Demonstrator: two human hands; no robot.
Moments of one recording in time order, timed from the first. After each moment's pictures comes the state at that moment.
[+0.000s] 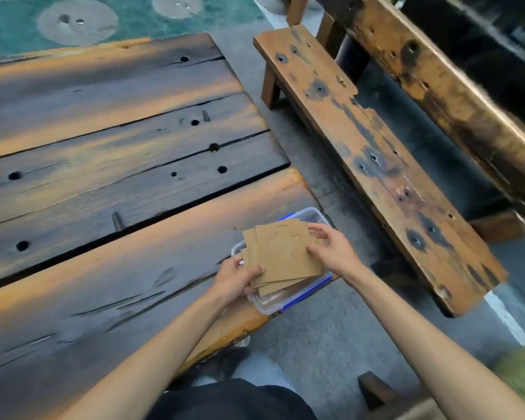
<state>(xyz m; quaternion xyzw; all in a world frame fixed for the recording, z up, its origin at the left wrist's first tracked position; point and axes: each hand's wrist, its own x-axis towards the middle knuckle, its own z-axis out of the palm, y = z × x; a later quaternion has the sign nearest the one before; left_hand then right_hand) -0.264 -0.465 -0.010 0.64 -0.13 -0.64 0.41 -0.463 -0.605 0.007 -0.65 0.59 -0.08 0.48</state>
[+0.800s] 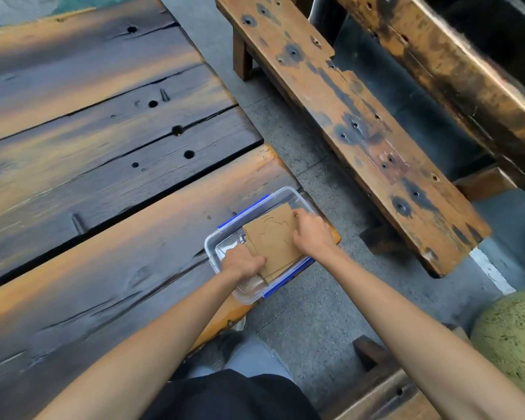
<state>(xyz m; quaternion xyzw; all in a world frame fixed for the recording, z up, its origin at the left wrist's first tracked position) -0.312 -0.525 -0.044 0.78 -0.34 -0.53 0.05 -0.467 -0.617 -0.027 -0.74 0.61 0.11 0.26</state>
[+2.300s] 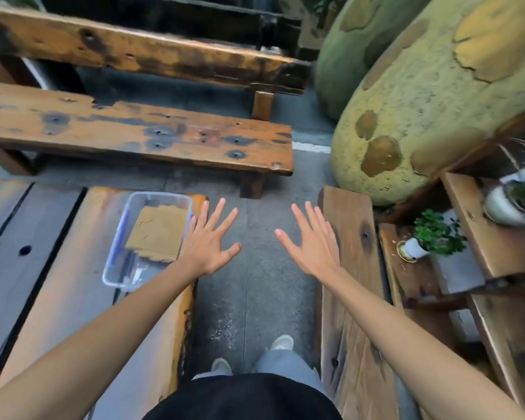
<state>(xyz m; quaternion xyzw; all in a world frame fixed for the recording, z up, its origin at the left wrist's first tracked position) -0.393 -0.454 0.024 0.32 -0.93 -0.19 0.00 -0.591 -0.285 0.054 -0.43 0.89 -0.13 0.10</state>
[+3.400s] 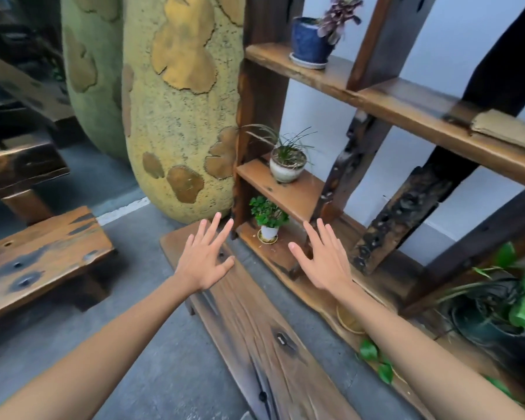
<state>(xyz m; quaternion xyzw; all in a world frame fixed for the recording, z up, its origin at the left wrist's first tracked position) -0.770 -0.225 0.084 -0.08 -0.98 -0.17 0.01 -0.794 0.072 0.104 -0.05 0.98 -0.17 -0.02</state>
